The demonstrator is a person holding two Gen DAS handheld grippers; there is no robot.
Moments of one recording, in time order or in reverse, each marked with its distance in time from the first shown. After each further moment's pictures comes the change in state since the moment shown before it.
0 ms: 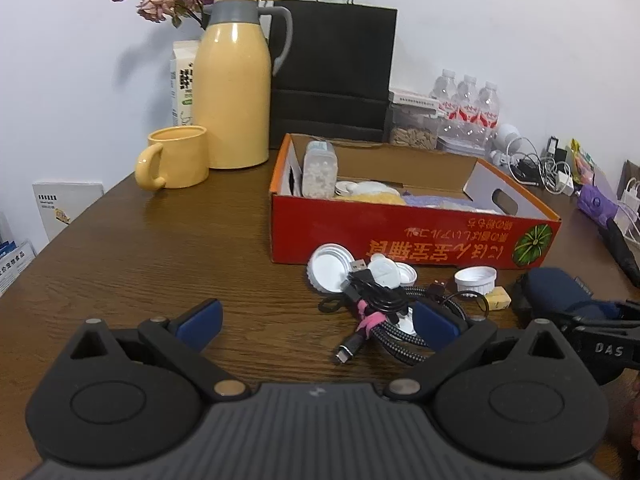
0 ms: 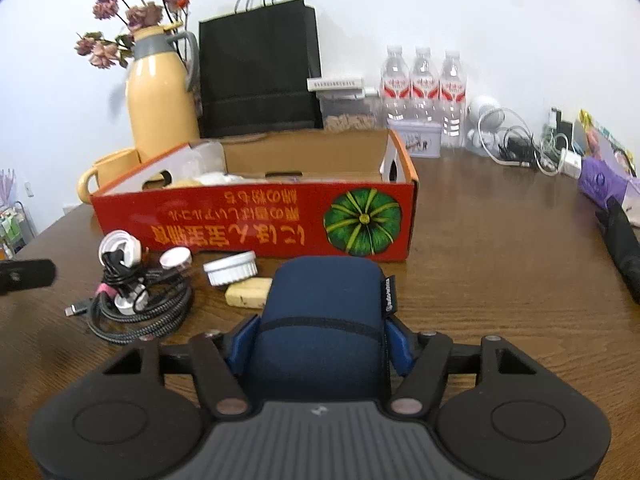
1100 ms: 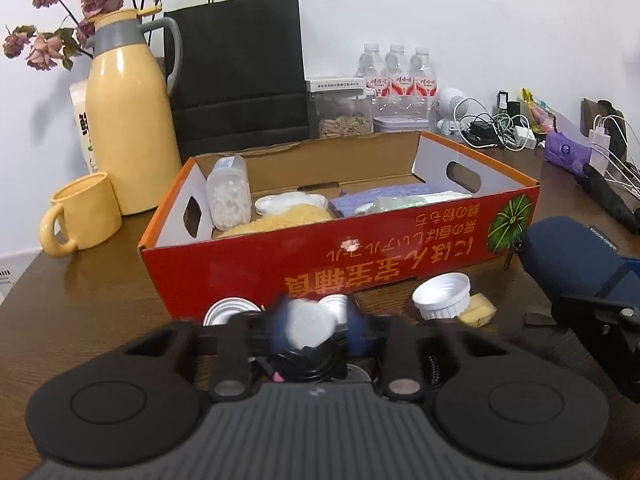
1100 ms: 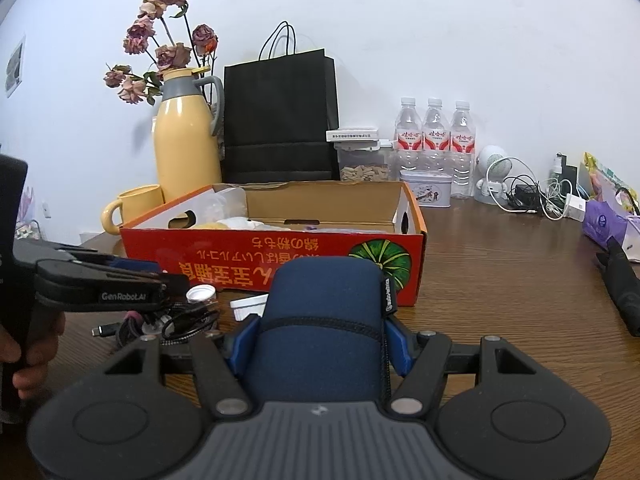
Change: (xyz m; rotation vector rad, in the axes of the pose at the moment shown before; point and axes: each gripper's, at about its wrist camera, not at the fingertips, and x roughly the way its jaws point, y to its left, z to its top) left arm 0.067 -0.055 0.014 0.216 -0.017 -0.102; right arm -0.019 0.006 -0.002 -0.030 -0.128 0.036
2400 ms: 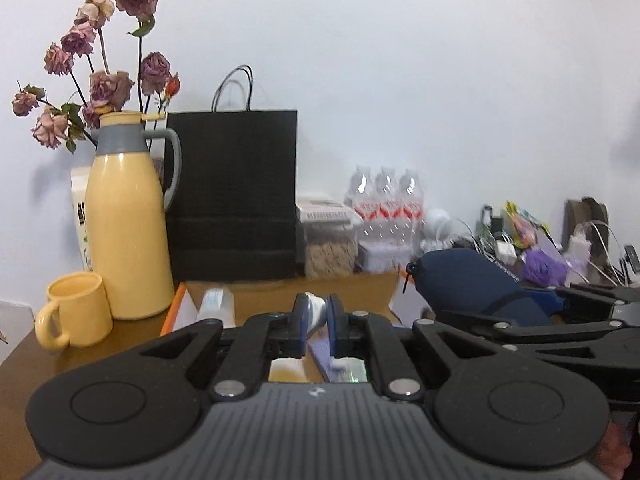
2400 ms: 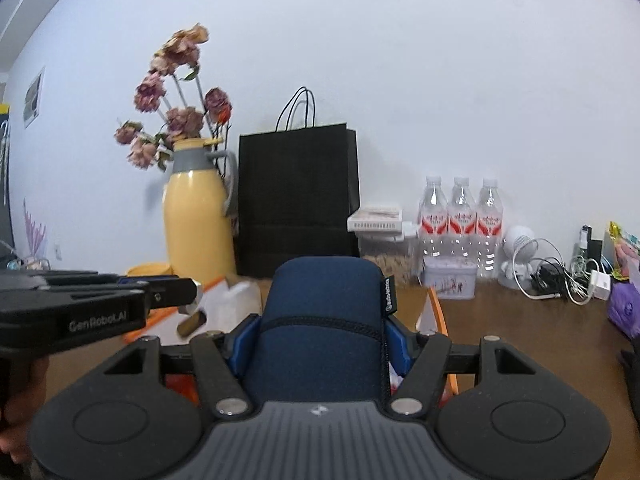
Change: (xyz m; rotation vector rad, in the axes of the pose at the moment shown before) left arm -0.034 0.000 0.080 -0.078 -0.292 -0.036; right arm 0.036 0.007 0.101 -0.025 -0.165 0.049
